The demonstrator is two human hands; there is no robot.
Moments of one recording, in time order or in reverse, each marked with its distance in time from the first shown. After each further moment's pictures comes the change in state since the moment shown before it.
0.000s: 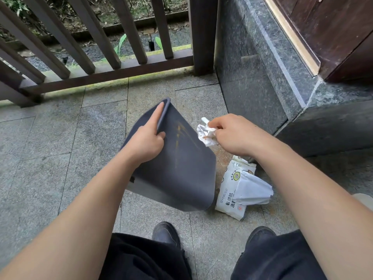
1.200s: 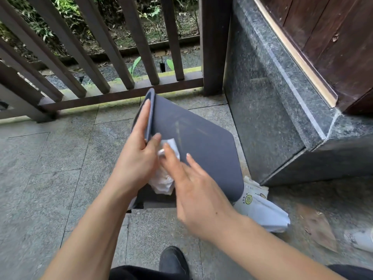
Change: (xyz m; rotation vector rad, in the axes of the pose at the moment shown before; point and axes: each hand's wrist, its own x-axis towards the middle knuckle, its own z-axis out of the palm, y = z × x) left_hand -0.042 0.030 -0.055 -0.541 0.230 0.176; right_hand -0.040 -0.072 0.081 0.037 0.230 -0.691
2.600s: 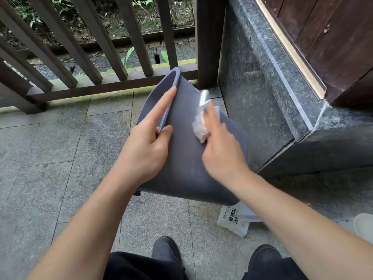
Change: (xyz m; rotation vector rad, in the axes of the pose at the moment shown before) left_hand -0.006 0.012 0.018 0.210 -0.098 0.173; right_hand 0.016 0.066 -0.033 0.049 0.240 0.495
